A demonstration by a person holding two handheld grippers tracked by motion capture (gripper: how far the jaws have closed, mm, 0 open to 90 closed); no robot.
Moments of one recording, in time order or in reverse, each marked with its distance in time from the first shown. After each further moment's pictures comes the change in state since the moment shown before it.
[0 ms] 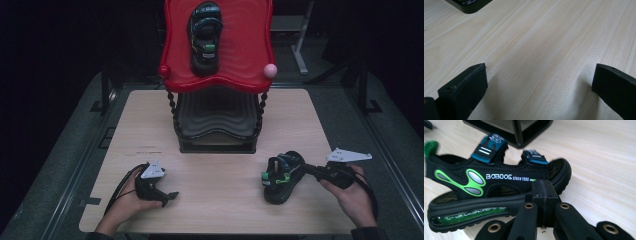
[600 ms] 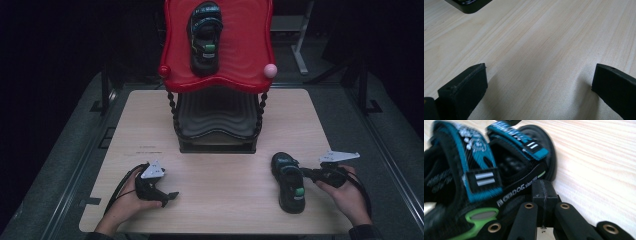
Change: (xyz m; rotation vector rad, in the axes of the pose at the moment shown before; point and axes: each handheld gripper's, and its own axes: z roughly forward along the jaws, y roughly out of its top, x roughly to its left) left arm 0.000 0.000 0.000 0.001 -0.001 0.001; right arm -0.016 -0.013 0.030 0.086 0.017 0.011
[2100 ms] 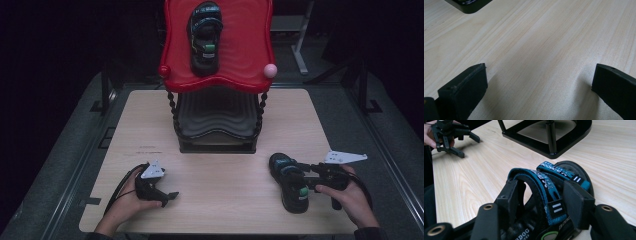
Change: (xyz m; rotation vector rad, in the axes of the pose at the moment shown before) left arm 0.000 0.000 0.000 0.000 0.000 0.000; right arm 0.014 0.006 -0.013 -0.191 0.256 -0.027
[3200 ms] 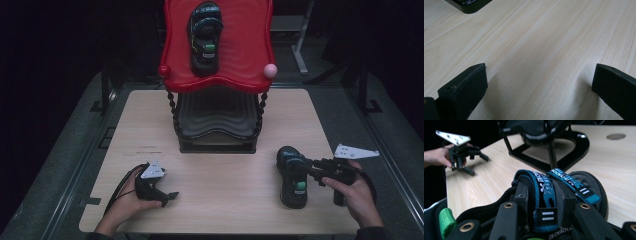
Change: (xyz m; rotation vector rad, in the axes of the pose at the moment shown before) left arm 0.000 0.000 0.000 0.002 0.000 0.000; right arm 0.001 0.019 -0.018 -0.117 0.033 0.022
